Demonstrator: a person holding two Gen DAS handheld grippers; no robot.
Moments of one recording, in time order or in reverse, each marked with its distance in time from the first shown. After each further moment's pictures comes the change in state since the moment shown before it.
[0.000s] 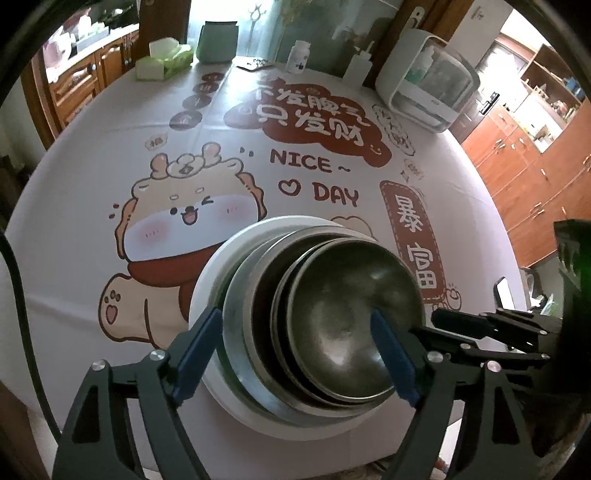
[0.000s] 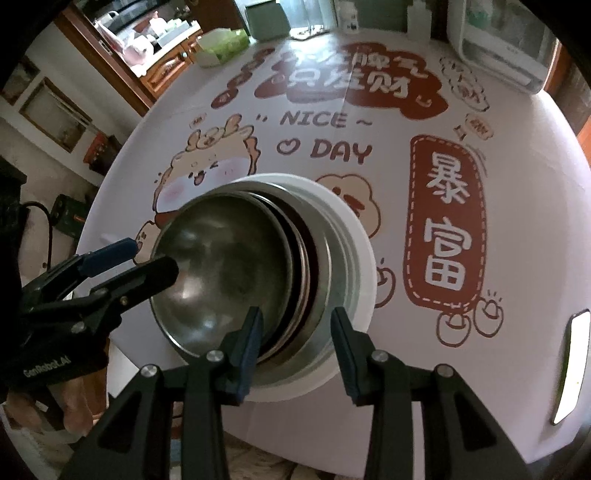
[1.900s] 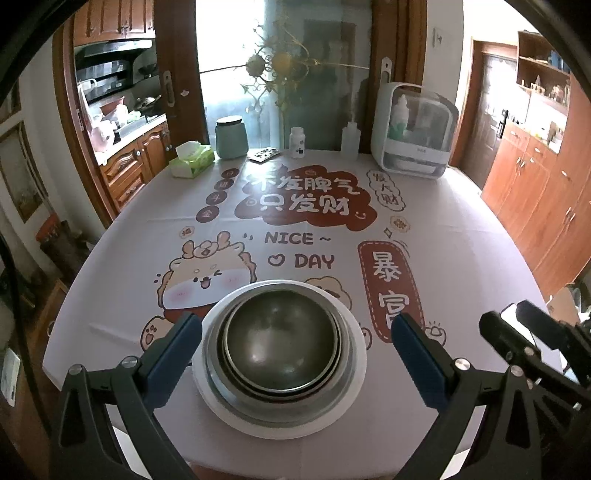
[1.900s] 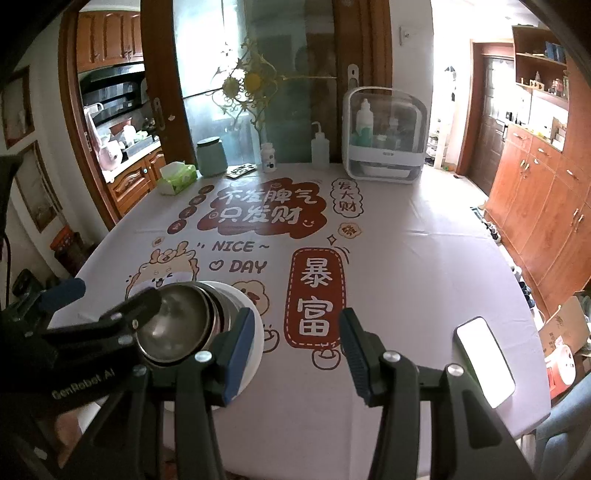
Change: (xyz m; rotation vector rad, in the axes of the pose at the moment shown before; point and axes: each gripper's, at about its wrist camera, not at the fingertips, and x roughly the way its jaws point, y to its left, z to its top) left arm -0.078 -0.127 -0.036 0.091 -0.312 0.253; right arm -0.131 -0.031 -0.079 0.083 -0.525 -0.257
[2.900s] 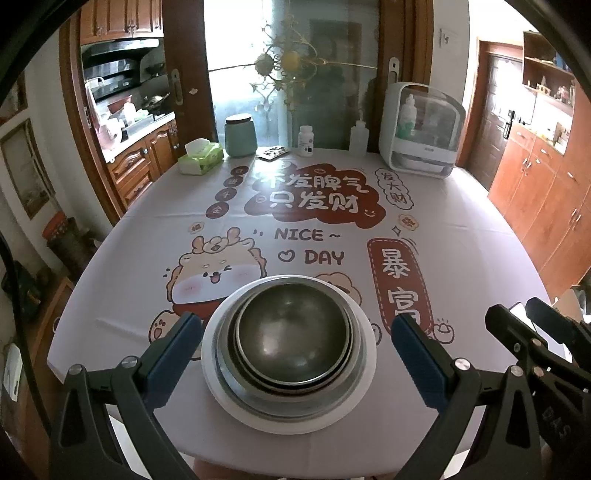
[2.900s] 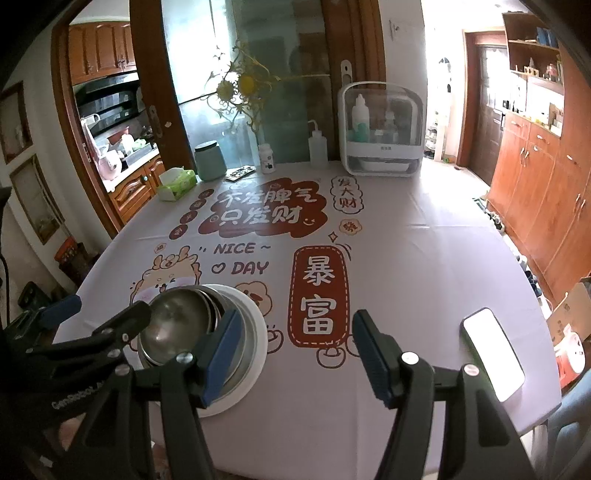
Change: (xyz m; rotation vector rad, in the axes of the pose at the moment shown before) left arm -0.003 0.008 -0.008 -0.012 -0.001 0.029; right arm 0.003 -0.007 -0.001 0.048 0.006 0.030
